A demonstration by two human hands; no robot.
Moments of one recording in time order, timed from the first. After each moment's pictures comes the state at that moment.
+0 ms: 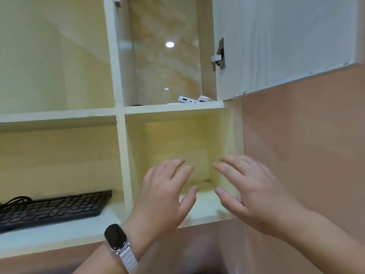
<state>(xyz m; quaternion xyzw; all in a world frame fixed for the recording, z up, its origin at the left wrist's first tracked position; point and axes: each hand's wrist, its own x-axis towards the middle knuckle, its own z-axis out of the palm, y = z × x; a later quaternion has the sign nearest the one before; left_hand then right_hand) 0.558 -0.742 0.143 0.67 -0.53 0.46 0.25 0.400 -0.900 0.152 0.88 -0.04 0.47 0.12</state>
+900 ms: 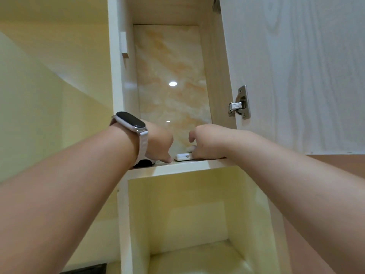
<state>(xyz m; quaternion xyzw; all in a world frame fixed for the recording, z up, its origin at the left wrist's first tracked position) 0.608 -0.778 0.405 0.86 -0.35 0.29 -0.23 0.547 -0.903 0.385 0.94 -0.16 0.27 0.09</state>
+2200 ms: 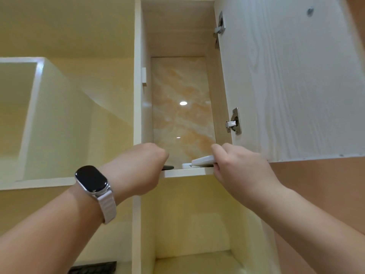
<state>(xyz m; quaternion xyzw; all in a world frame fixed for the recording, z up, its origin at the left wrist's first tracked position) 0.577 -0.703 0.349 0.81 -0.38 0.44 -0.04 0.473 -0.895 0.306 0.75 -0.09 0.60 0.27</state>
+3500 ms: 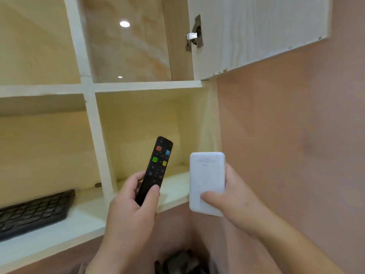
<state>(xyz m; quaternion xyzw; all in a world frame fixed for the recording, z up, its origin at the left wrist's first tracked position) 0.559 -0.699 0.109 0.65 -0.45 0.06 0.61 0.410 -0.839 0.109 0.76 -0.17 0.40 -0.48</state>
